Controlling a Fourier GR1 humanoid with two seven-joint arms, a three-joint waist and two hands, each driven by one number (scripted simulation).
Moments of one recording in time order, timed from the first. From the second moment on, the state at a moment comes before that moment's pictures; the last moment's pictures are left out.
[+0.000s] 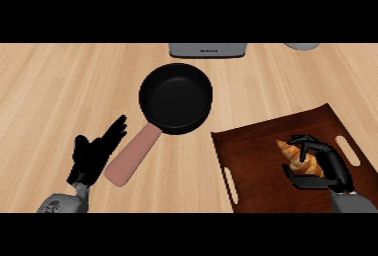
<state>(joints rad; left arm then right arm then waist) -0.08 0.22 -0.16 -1.36 0.11 -0.07 0.13 -0.14 -0.35 0.05 -0.94 -0.07 0.06 -0.63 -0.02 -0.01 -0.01</state>
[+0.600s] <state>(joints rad) -0.07 0.22 -0.14 -1.38 0.10 -0.09 0.13 -0.04 -0.34 0.19 -1.60 0.18 -0.24 -0.15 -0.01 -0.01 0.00</state>
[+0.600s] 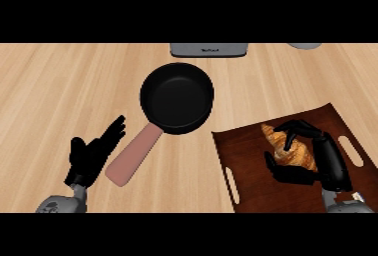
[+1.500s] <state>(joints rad) -0.09 0.18 -0.14 -1.36 0.07 -0.10 0.14 -0.64 -0.25 0.31 -1.70 0.55 -0.03 0.64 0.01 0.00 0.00</state>
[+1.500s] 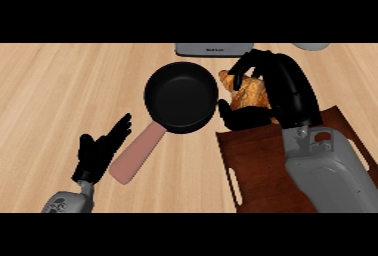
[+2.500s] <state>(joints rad) -0.14 0.16 -0.14 -1.33 0.04 -0.11 0.14 -1.17 -0.03 0.40 -0.80 0.77 0.18 0.71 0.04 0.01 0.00</state>
